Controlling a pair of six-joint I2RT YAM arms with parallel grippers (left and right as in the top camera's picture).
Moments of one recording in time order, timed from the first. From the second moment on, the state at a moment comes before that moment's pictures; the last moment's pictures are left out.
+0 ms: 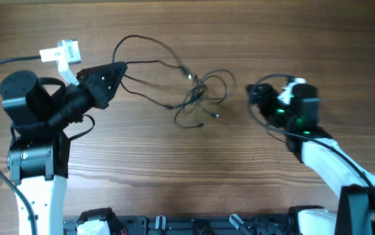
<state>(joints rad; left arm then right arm) 0.14 1.02 1.02 -0.33 0.84 -0.57 0.02 1.40 0.53 0.23 -0.38 0.92</state>
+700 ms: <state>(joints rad) -0.11 1.48 1.02 -0.47 0.54 -0.73 0.00 1.13 0.53 0.09 -0.65 0.75</state>
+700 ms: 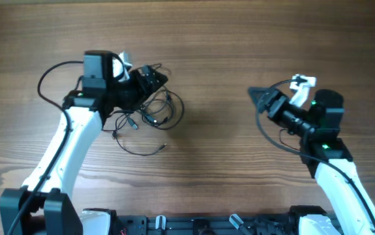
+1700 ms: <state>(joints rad) -0.16 1.61 1.02 -0.60 0.06 0.02 0.14 1.24 0.53 0.09 -0.50 0.75</state>
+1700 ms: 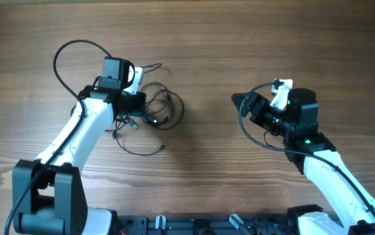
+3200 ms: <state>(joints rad) -0.16 1.39 1.13 -0.39 0.26 -0.19 0.22 1.24 0.53 0.11 -0.56 0.78</state>
